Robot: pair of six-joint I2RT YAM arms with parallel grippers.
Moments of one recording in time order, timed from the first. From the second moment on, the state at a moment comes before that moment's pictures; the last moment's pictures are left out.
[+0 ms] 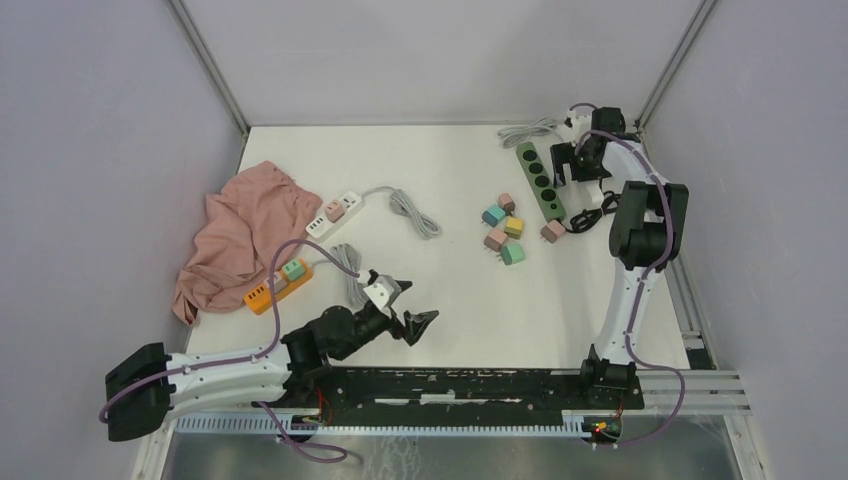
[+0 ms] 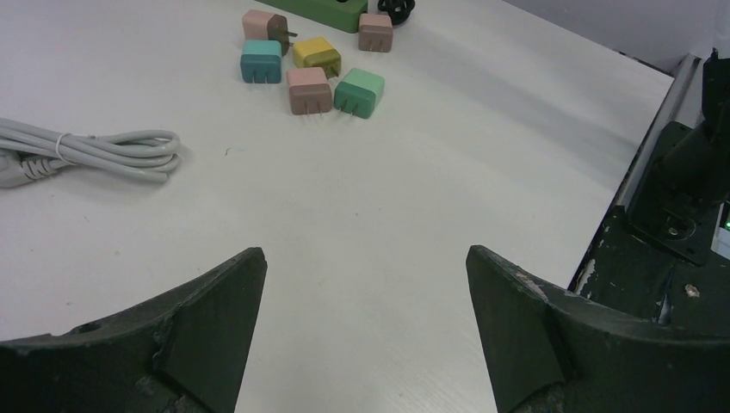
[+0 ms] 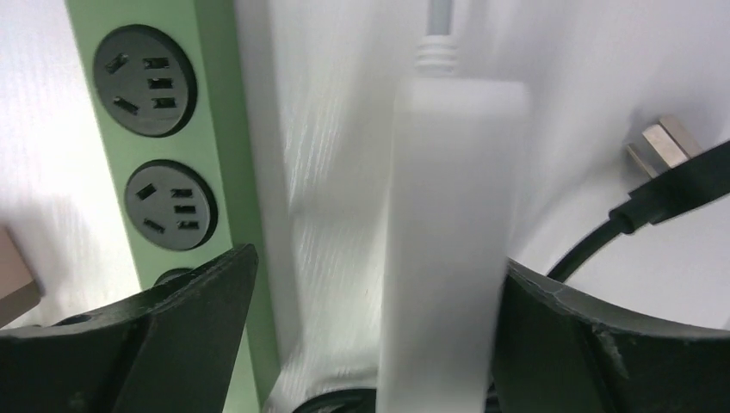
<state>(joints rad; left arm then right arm) -1.16 0.75 0.12 0.59 -0.26 -0.12 -0.09 2.24 1.82 -0.61 -0.16 -0.26</state>
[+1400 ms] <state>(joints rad) -0.52 1.33 0.68 0.12 -0.13 -0.64 -0.11 1.19 0.90 -0.16 -1.07 0.10</state>
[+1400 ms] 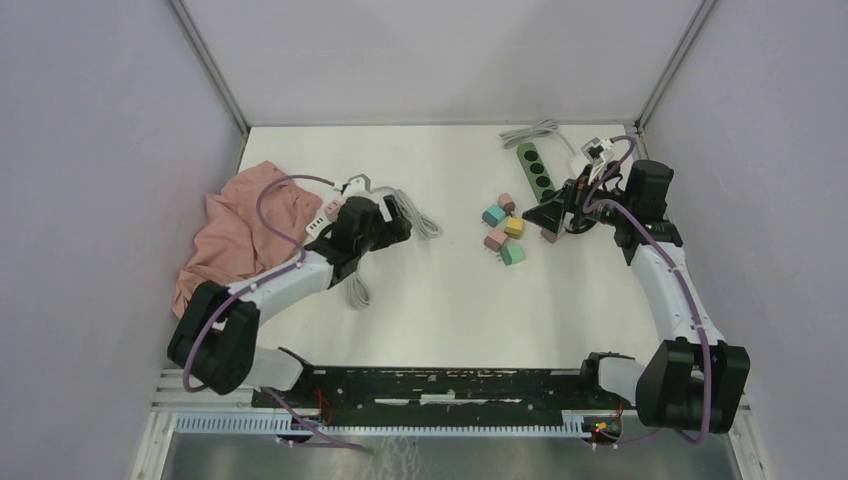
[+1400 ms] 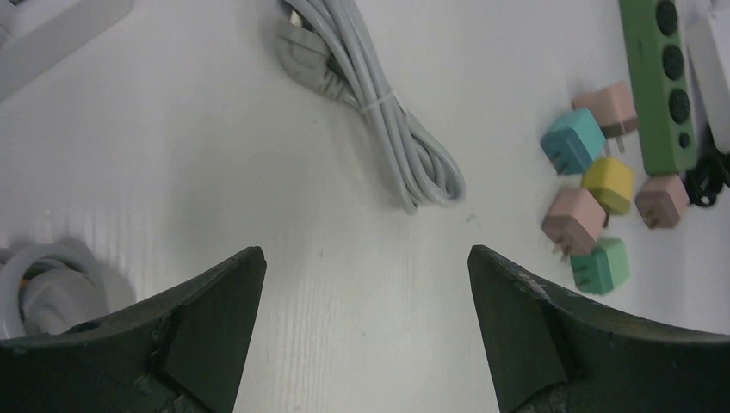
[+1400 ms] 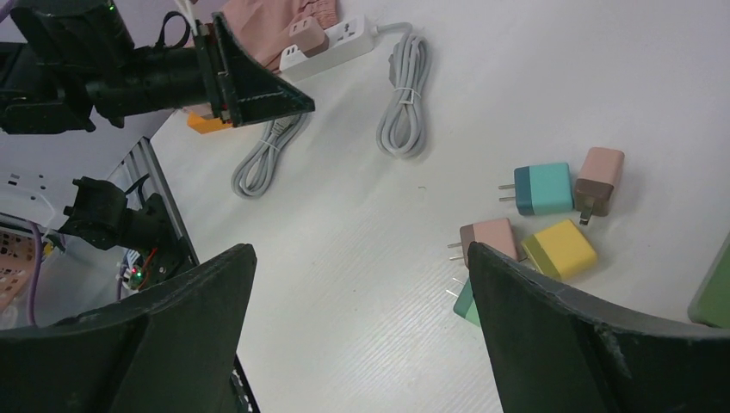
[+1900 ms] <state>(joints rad) -0.52 1.91 1.34 -0.35 -0.44 -0.77 -0.11 1.20 0.90 -0.16 -1.07 0.11</state>
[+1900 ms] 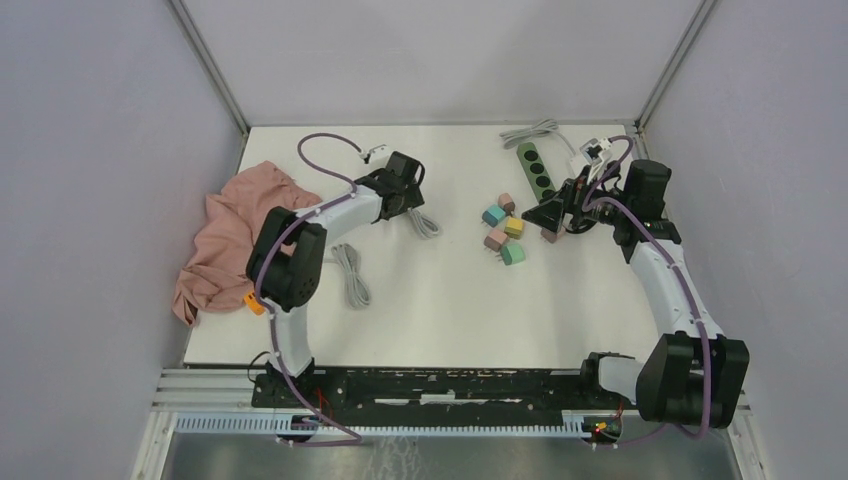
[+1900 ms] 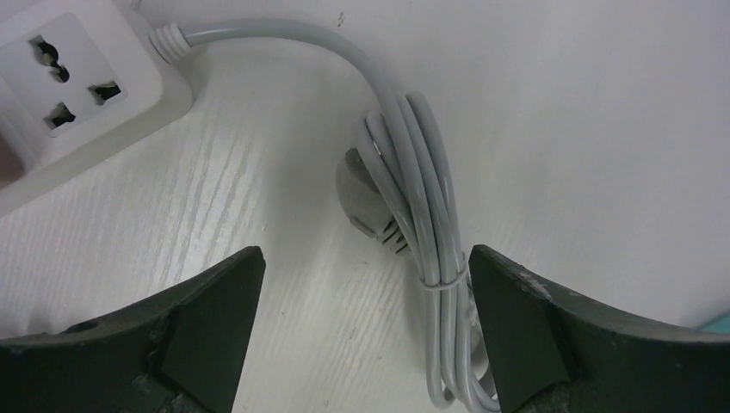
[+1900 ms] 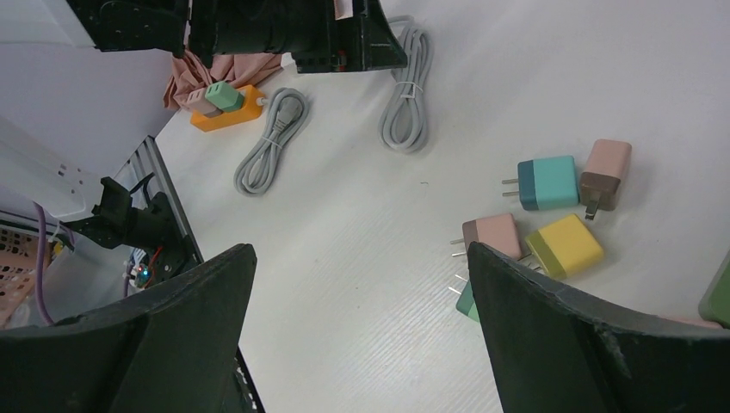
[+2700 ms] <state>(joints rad) -0.52 2.19 1.68 -0.59 -0.42 -0.77 -0.11 1.22 0.90 -0.16 -1.08 0.11</state>
